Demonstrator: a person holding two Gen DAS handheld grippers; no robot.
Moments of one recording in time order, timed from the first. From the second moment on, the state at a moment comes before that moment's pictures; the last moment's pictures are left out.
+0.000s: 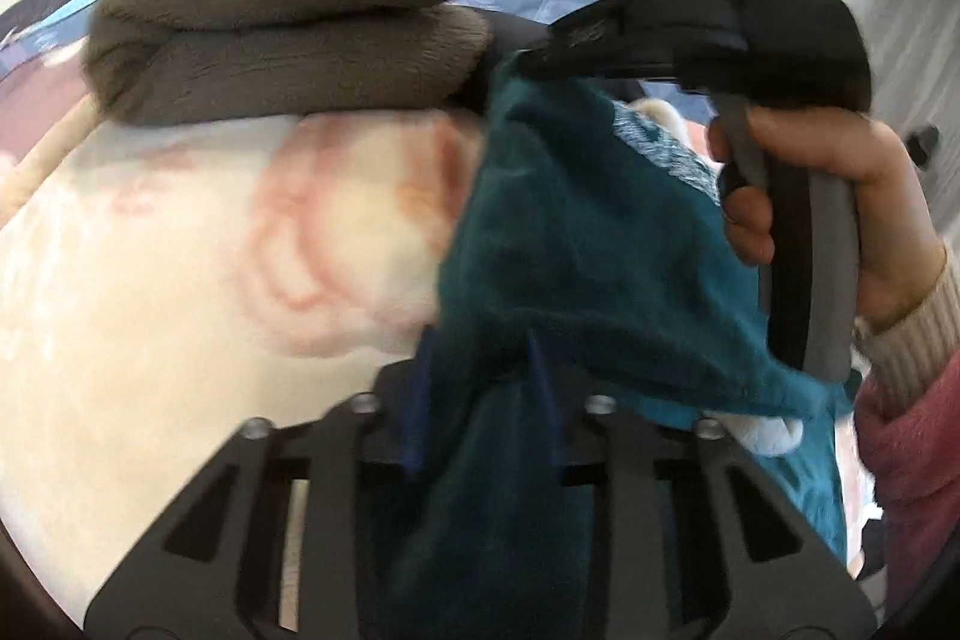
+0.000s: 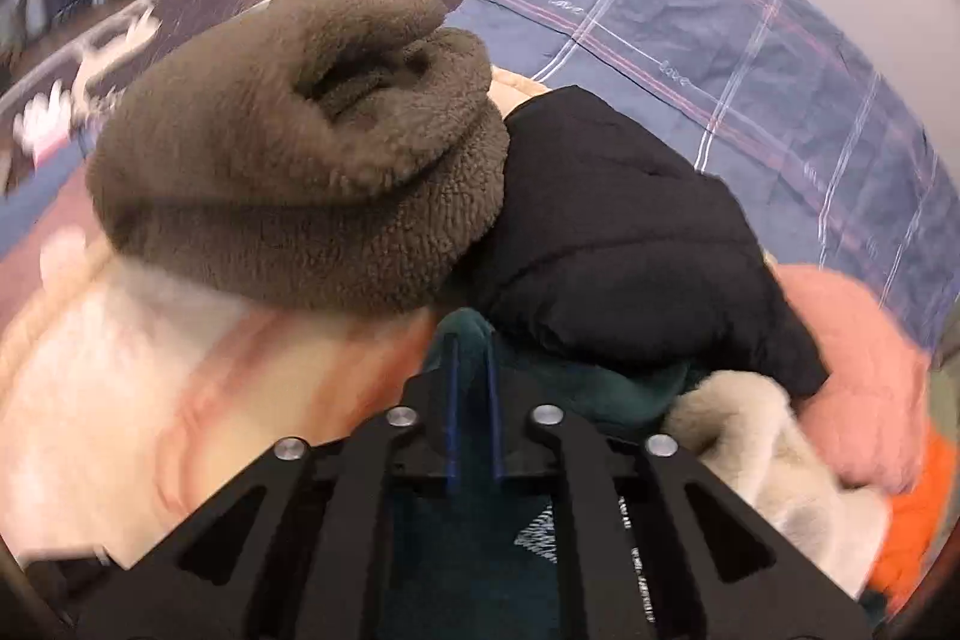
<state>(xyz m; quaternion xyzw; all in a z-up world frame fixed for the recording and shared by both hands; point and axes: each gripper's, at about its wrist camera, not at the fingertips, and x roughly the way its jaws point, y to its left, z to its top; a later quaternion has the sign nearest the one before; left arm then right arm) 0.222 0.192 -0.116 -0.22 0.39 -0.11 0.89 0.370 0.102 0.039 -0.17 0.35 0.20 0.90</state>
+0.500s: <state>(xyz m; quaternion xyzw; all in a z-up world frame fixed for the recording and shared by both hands) 0.217 0.202 -0.123 -0.24 0.39 -0.06 0.89 0.331 0.056 0.067 -0.08 0.28 0.21 0.93</state>
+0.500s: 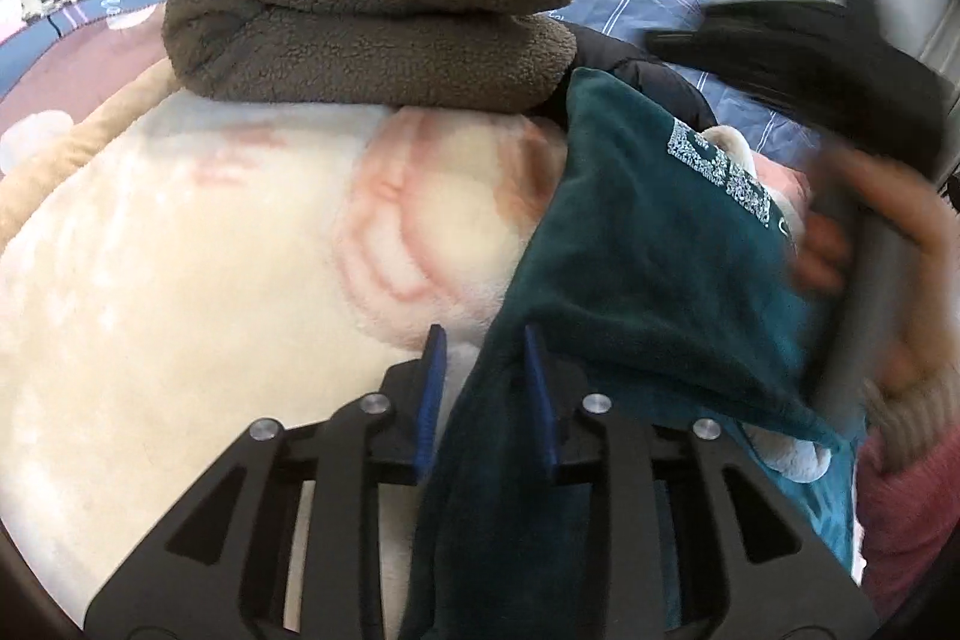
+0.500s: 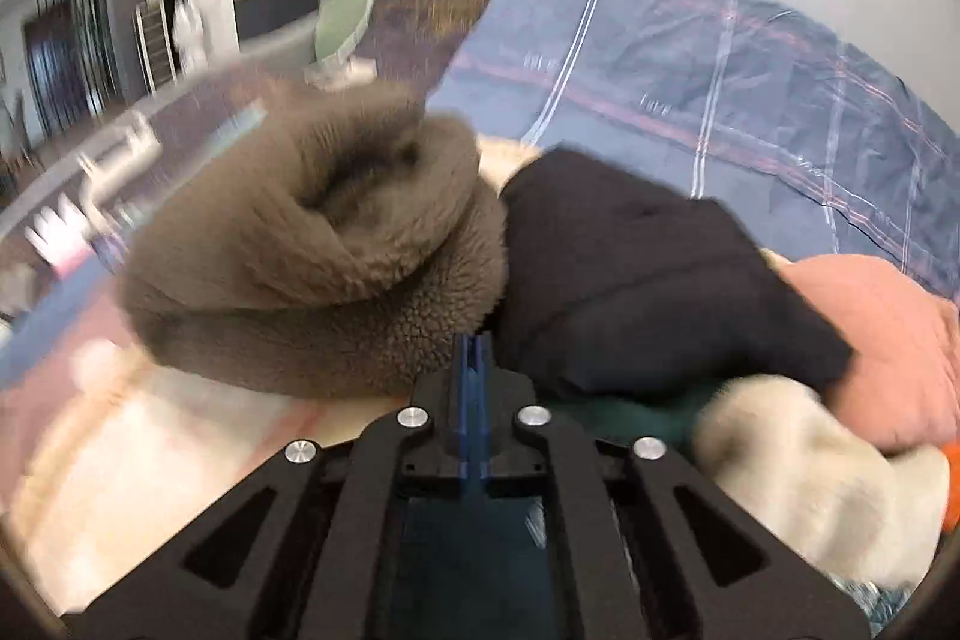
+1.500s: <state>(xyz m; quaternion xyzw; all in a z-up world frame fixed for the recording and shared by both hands) 0.185 0.085 -0.001 -0.04 0.30 -0.08 0.95 0.231 -0.260 -0.057 0.15 0.31 0.10 0.93</state>
